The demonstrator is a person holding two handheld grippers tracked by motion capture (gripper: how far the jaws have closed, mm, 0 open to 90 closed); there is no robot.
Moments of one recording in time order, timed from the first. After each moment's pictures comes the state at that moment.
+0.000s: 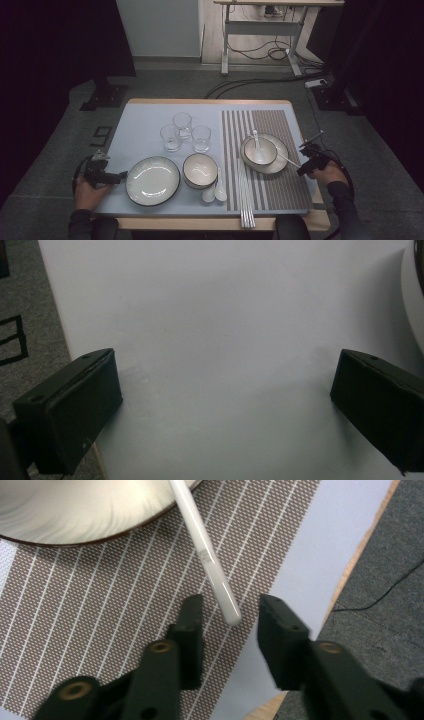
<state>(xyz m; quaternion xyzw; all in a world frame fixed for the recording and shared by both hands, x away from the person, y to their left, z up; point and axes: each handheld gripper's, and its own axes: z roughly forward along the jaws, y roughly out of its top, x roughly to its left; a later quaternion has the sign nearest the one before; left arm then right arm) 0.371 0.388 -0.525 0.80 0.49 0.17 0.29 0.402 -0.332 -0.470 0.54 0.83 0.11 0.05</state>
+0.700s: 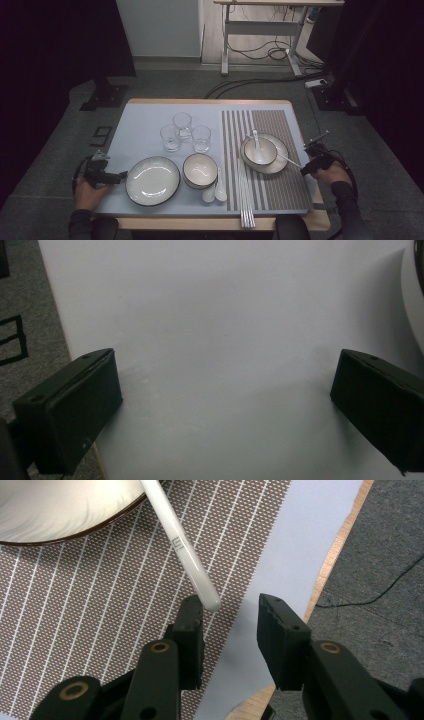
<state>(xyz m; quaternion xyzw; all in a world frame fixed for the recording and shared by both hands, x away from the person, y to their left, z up) 0.371 0.388 -0.525 0.80 0.49 0.17 0.29 0.403 -0.346 -0.472 0.56 0.82 0.11 0.04</state>
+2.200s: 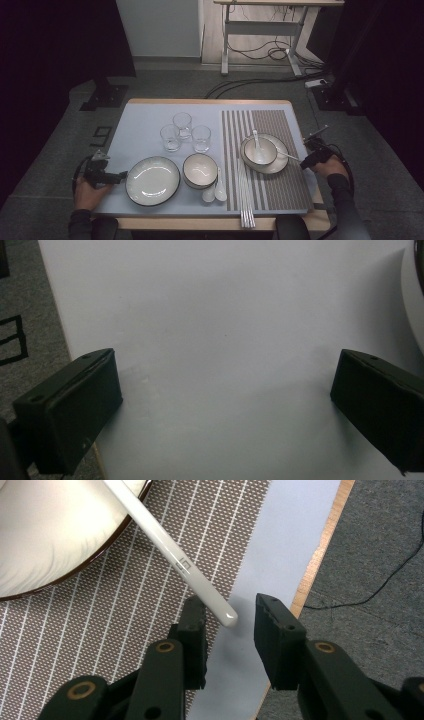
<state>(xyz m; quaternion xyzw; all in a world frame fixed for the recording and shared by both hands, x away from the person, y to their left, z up) 0.371 0.388 -0.525 0.80 0.49 0.17 0.29 0.427 -0.351 -0.475 0.58 0.81 0.11 0.05</state>
